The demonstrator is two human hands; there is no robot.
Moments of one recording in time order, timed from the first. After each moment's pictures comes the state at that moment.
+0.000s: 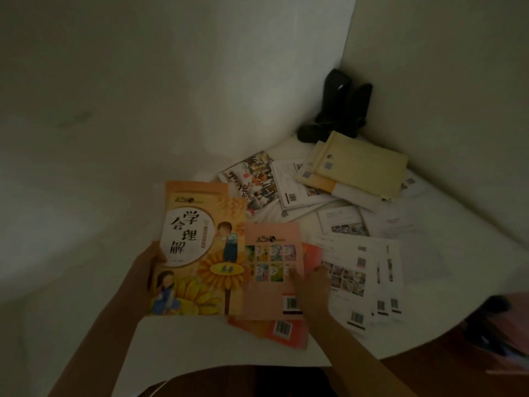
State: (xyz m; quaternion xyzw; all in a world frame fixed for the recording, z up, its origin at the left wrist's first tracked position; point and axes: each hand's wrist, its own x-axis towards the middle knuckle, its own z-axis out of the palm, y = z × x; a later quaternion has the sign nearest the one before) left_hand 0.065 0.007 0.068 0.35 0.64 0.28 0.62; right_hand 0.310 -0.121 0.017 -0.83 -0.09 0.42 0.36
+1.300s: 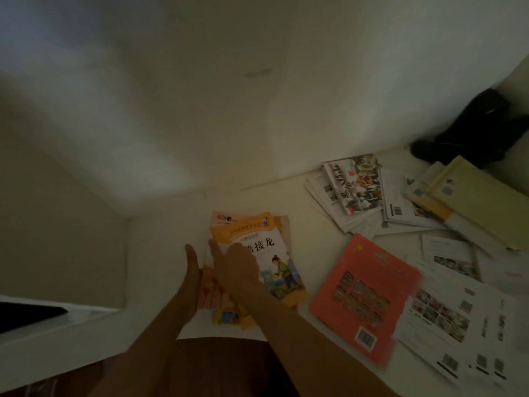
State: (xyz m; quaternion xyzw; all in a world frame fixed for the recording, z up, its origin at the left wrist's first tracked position) left_hand -0.059 -0.051 -0.001 0.23 0.64 0.26 0.68; right_hand 0.045 -0.035 0.043 -0.70 -0.52 0.47 0.14
